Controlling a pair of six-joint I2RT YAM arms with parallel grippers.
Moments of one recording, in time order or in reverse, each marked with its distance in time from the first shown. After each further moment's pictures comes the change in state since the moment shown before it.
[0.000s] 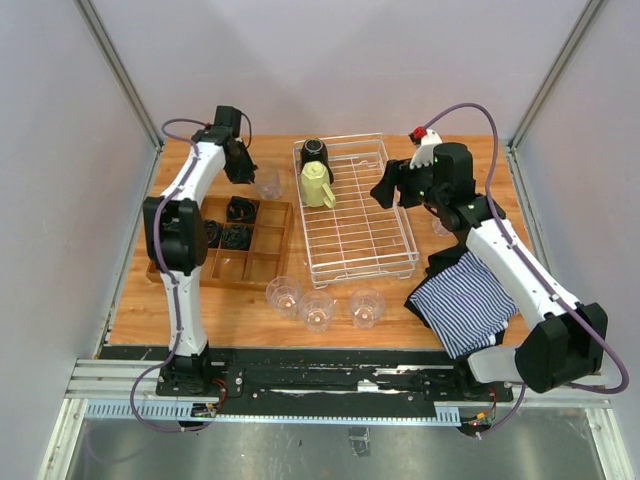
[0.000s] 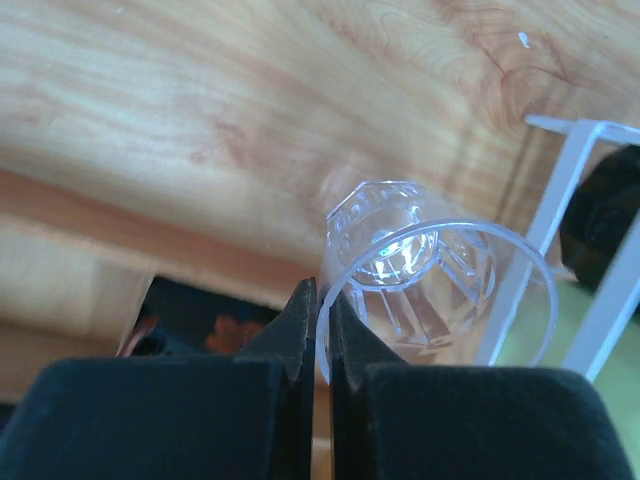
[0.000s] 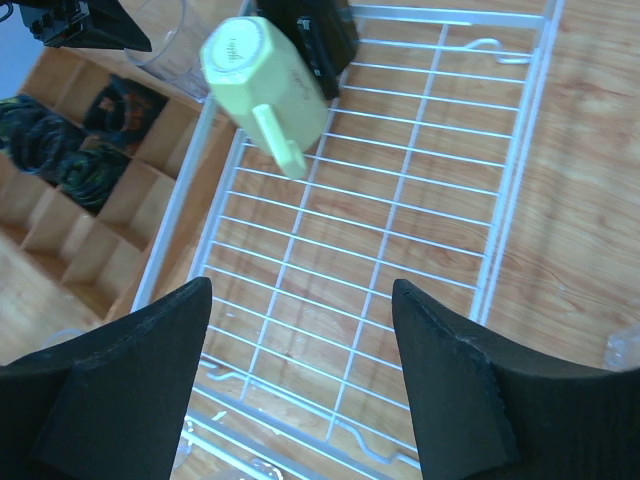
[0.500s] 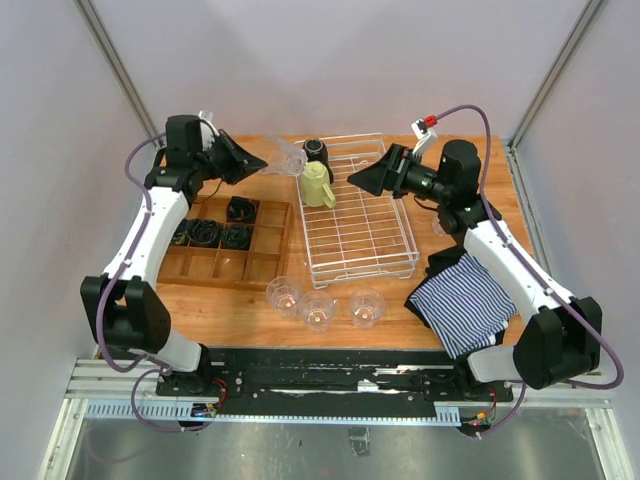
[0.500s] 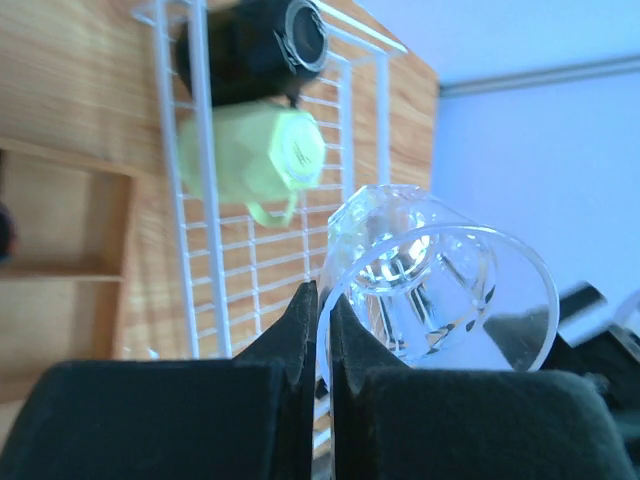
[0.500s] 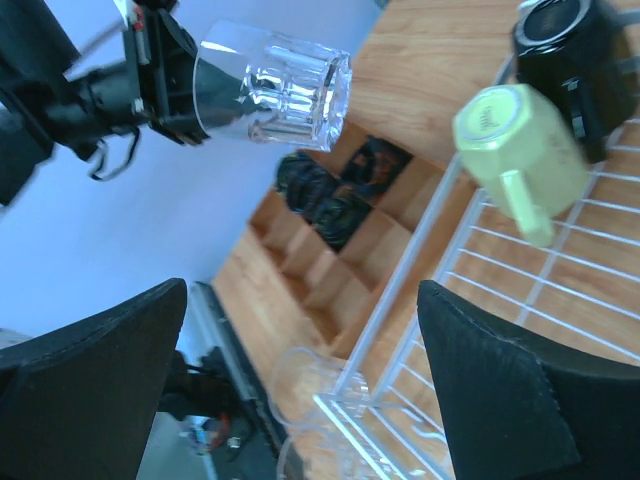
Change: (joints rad) left arm 0.038 -0.687 -0.571 0.381 0.474 -0.255; right arm -0.018 0.017 -0.012 0.291 -0.399 0.391
